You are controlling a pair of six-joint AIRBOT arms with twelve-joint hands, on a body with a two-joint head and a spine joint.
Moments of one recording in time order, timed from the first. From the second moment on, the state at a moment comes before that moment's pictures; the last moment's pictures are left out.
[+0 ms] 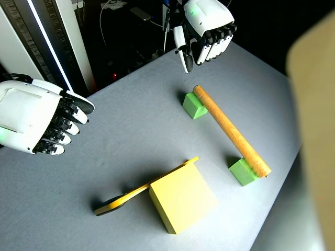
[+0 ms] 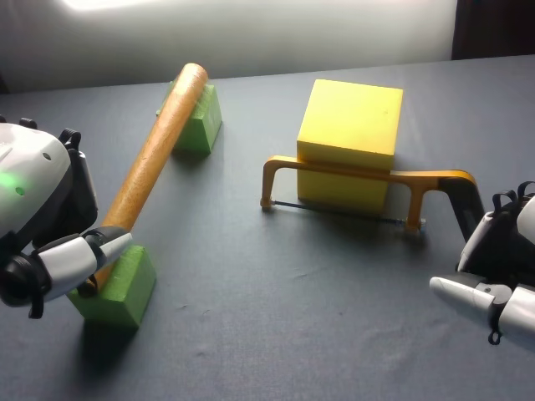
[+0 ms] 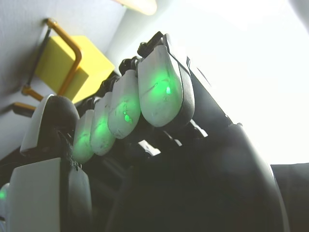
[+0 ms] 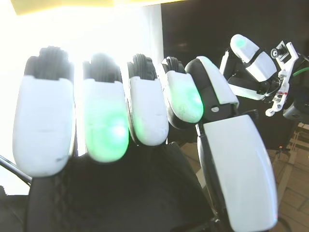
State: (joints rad) left arm 0.65 -0.60 0.45 -0.85 -1.01 1.75; right arm -0.85 -0.73 0.53 0.42 0.96 -1.13
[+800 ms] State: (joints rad) left arm 0.69 -0.59 0.50 -0.76 -0.85 1.64; right arm -0.73 -0.72 0.53 0.80 0.89 -1.14
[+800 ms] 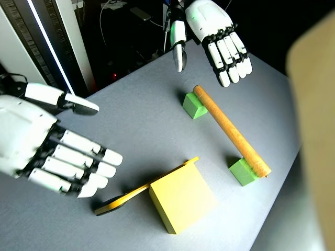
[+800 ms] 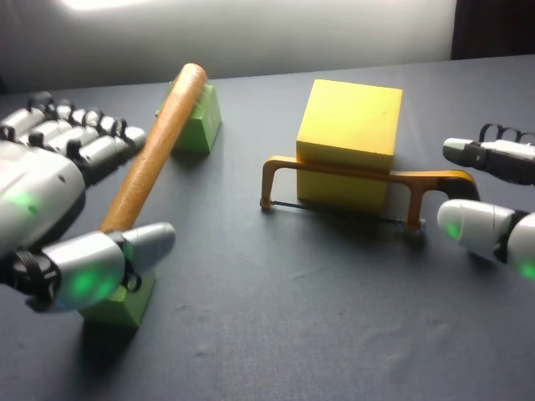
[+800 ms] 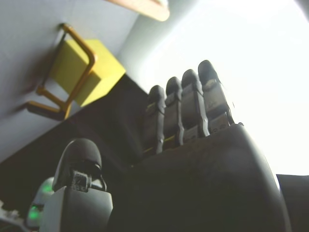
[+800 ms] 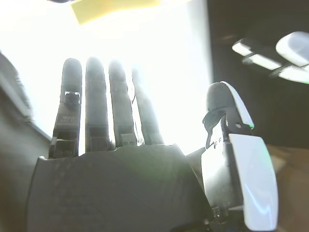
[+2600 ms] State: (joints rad) left arm 0.95 -0.68 0.50 -0.78 -0.98 1.42; right arm -0.59 -1.10 0.98 1.29 0.70 -1.15
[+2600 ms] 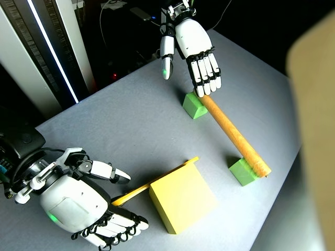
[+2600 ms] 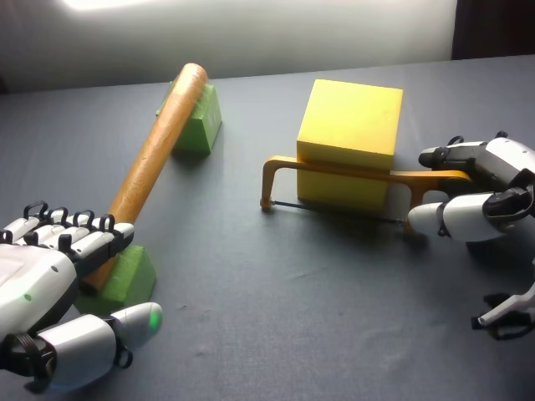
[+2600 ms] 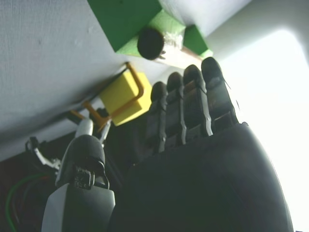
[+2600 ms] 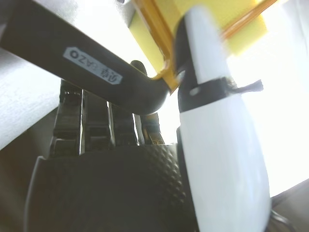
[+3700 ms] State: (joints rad) left arm 1.03 -0.71 0.48 -0.77 -1.01 1.40; right arm -0.58 -1.02 0.84 1.19 0.76 -1.16
